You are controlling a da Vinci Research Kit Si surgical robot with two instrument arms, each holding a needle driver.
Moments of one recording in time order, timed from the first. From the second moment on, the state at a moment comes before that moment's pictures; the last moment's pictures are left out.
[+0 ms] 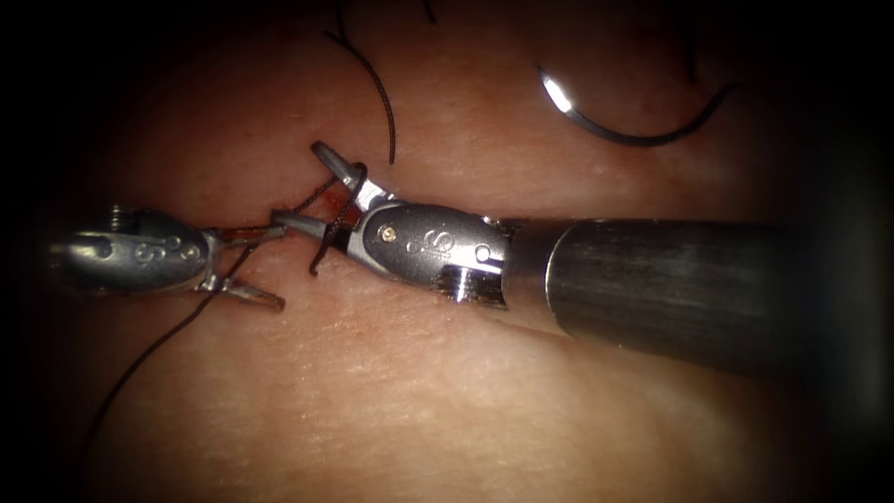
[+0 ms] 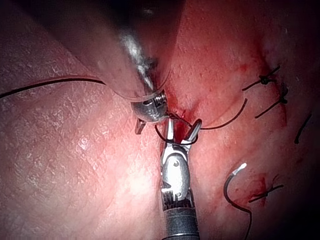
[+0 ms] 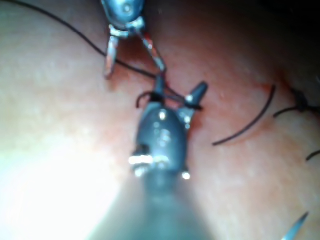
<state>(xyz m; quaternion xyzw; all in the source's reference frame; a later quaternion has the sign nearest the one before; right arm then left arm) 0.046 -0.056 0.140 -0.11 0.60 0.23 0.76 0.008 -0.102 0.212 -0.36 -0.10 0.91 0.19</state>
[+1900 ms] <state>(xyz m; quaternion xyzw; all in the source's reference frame) 0.047 -0.055 0.140 -0.10 0.58 0.23 0.78 0.013 -0.113 0.204 -0.20 -0.17 0.92 0.28</state>
